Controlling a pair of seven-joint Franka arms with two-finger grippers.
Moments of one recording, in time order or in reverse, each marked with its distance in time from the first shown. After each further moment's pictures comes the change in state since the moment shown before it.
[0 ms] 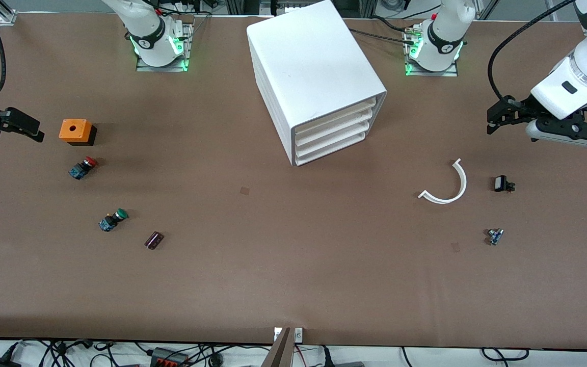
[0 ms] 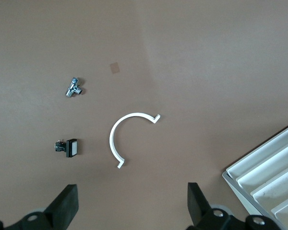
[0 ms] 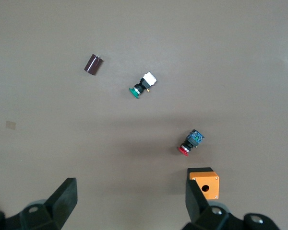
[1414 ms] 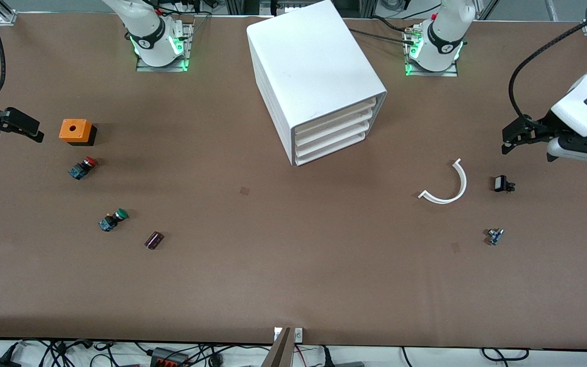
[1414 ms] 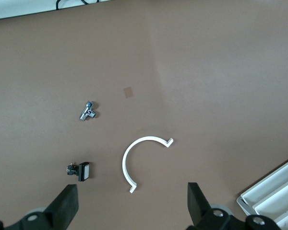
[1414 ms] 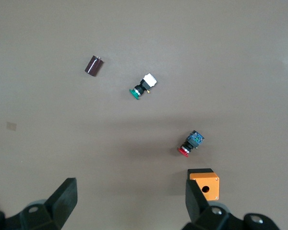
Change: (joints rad) left arm 0.079 0.029 -0.024 -0.001 0.001 0.119 0.037; right arm 0.001 0.000 0.001 0.002 0.000 0.002 0.001
